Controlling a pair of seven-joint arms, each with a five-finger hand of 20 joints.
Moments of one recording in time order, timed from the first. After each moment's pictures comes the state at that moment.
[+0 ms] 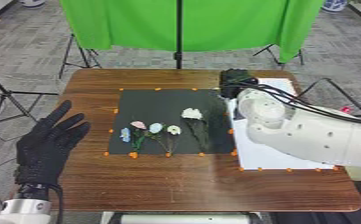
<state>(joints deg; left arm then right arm) 140.6 -49.1 -98.2 -132.6 26.8 12.6 28.0 -20.3 -46.8 -9.1 -89.9 -104.7 13.1 40.2</state>
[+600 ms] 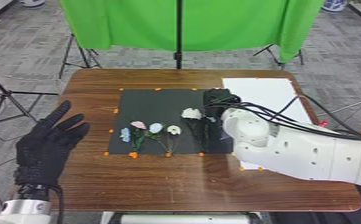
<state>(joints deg) 140.6 -49.7 -98.1 -132.6 27.0 12.6 28.0 -25.2 -48.7 -9.0 -92.8 -105.6 11.2 40.9</state>
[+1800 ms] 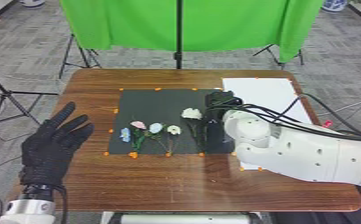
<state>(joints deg) 139.7 -49.9 -96.6 -132.4 27.0 12.6 27.4 -25.0 -47.7 -8.5 -94.9 -104.9 6.0 43.3</state>
